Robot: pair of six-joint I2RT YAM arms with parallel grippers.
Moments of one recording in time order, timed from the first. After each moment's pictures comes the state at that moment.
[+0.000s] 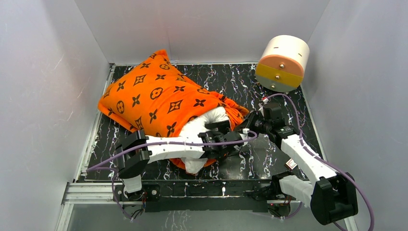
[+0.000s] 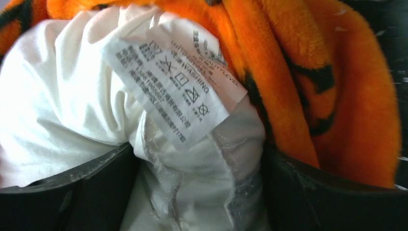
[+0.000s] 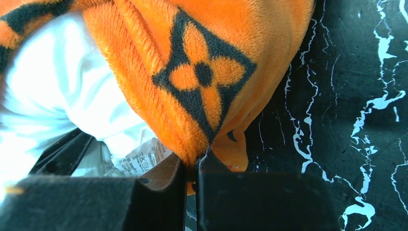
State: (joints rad) left arm -1.26 1.78 1.33 -0.60 -0.68 0.34; right arm 0.32 1.05 0.62 -0.30 -0.43 0.83
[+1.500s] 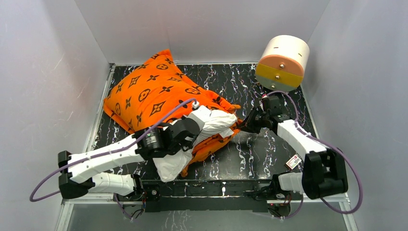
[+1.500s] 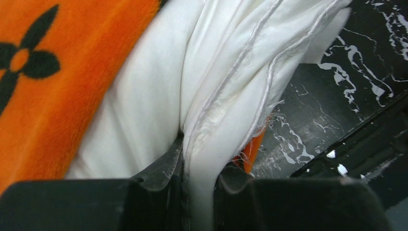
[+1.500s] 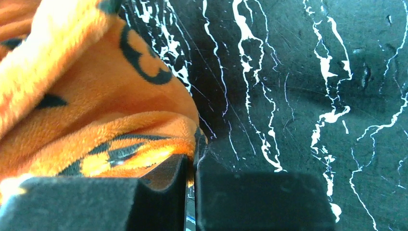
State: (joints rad) left arm -1.22 1.19 1.21 -0.79 -0.56 -0.22; right arm 0.23 1.25 0.73 -0.40 -0.40 0.75
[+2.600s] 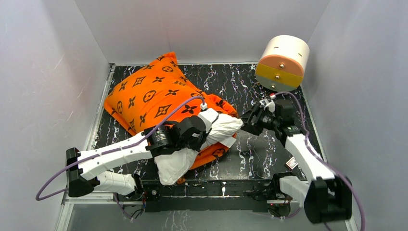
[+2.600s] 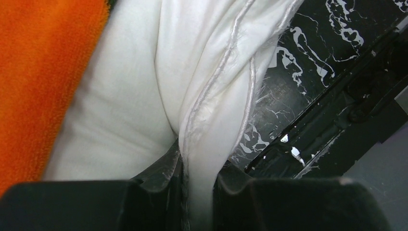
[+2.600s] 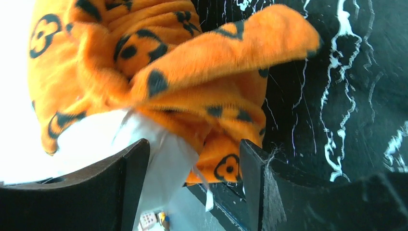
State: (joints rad) left arm -1.19 1.24 1.19 -0.71 -0.30 -0.30; right arm 0.14 0.97 0.61 -0.26 -0.70 0.86
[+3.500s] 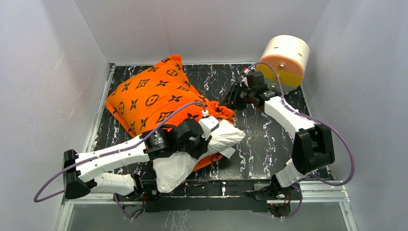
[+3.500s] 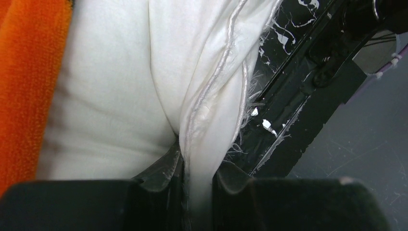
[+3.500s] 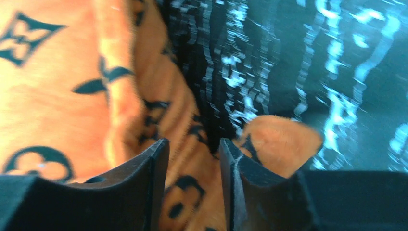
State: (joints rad) left arm -1.19 1.20 1.11 -0.68 -0.08 -0.28; right arm 0.37 1.57 1.18 -0.32 -0.47 0.65
